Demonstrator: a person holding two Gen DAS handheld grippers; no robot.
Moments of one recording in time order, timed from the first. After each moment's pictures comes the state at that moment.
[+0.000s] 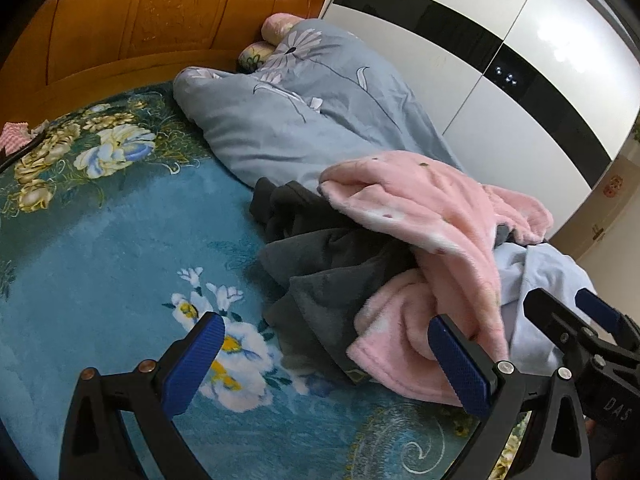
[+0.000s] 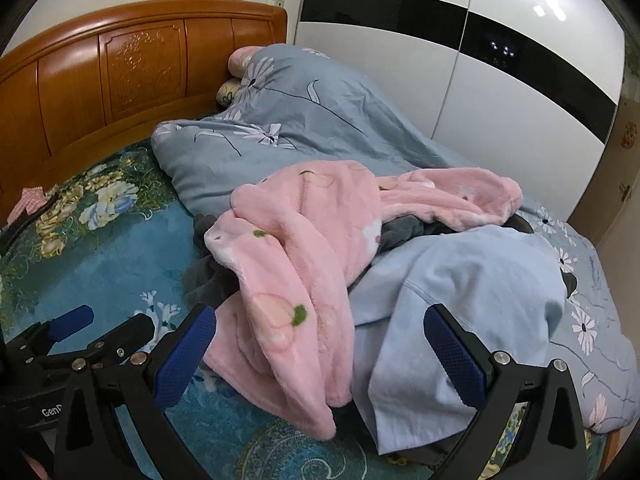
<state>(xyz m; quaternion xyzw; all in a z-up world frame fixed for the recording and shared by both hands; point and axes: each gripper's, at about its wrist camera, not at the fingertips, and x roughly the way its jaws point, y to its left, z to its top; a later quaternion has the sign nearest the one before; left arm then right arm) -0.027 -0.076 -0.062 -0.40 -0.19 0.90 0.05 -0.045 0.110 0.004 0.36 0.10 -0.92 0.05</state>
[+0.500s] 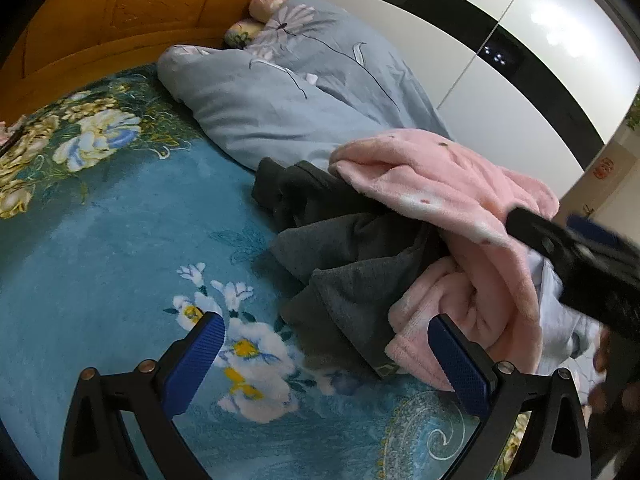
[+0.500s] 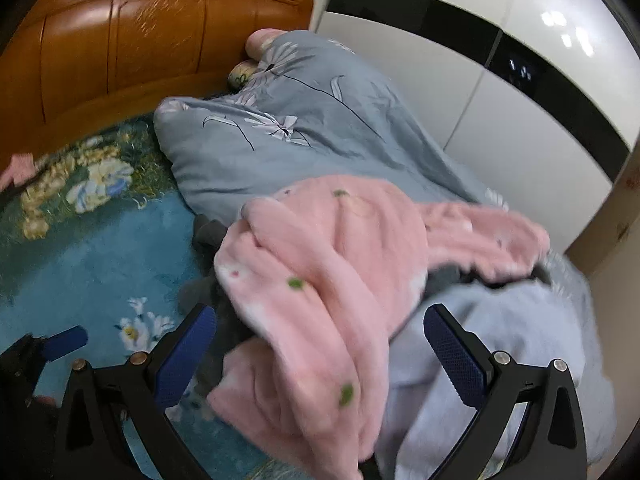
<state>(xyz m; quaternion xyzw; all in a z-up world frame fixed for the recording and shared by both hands) -0.050 -0.103 -0.088 -0.43 -0.19 0.88 0.10 -0.103 0.045 -0.001 0.37 0.19 -0.91 0.05</state>
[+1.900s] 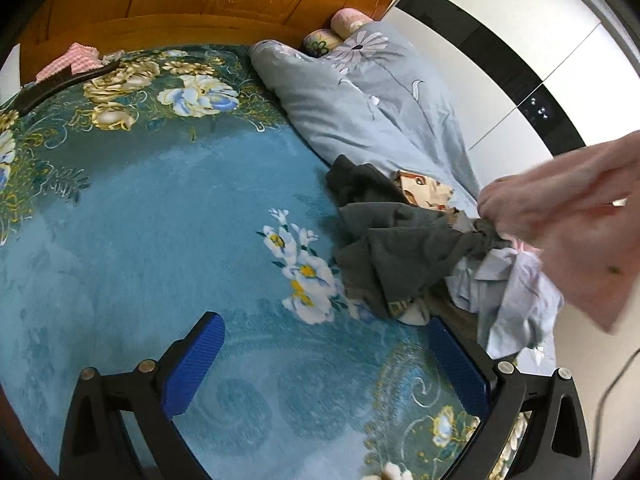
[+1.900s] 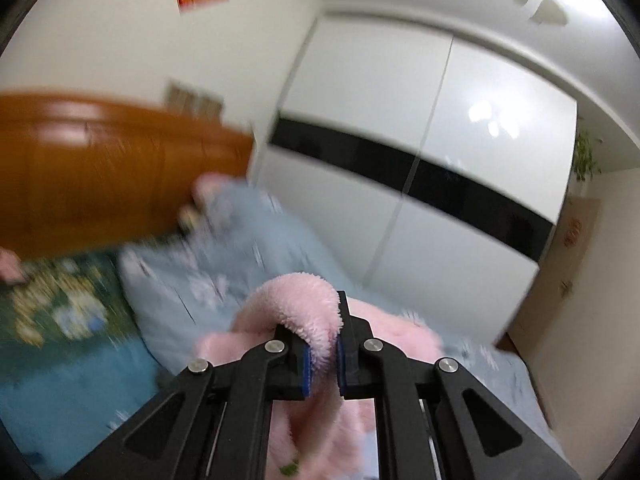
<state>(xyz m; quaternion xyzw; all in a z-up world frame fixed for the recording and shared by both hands) 0.103 -0.182 -0.040 -0.42 -0.28 0.86 0.03 0.014 0.127 0.284 0.11 0.16 -0.98 0.03</state>
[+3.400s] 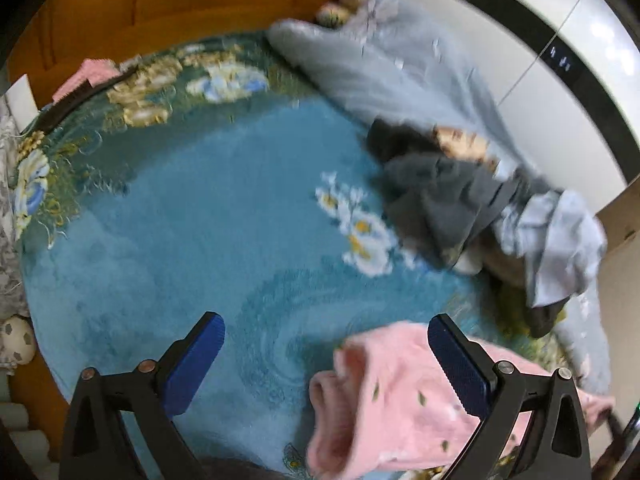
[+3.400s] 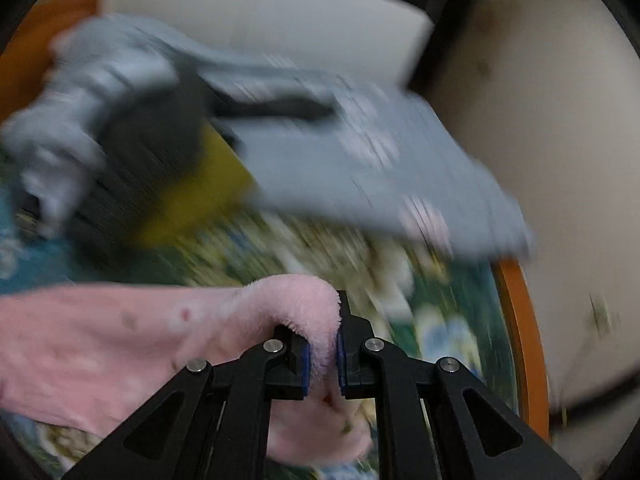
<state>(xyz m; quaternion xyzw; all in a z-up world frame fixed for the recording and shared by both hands) 0.128 -0.188 -0.074 -0.51 -0.18 0.84 0.01 0.179 0.482 -0.024 0.48 0.02 -0.85 -0.21</state>
